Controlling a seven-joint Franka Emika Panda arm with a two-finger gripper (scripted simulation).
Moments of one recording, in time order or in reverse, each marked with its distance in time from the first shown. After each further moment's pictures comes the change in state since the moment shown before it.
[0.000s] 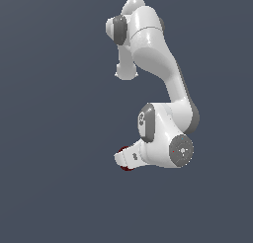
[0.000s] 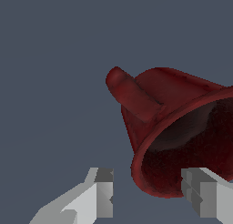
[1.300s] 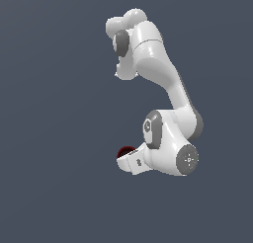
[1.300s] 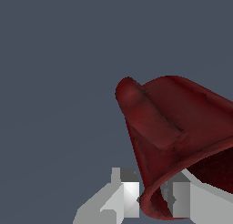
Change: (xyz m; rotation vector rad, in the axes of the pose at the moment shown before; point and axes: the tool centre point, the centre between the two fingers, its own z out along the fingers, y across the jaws) arm 0.012 -0.004 0.007 -0.030 -0.055 -0.052
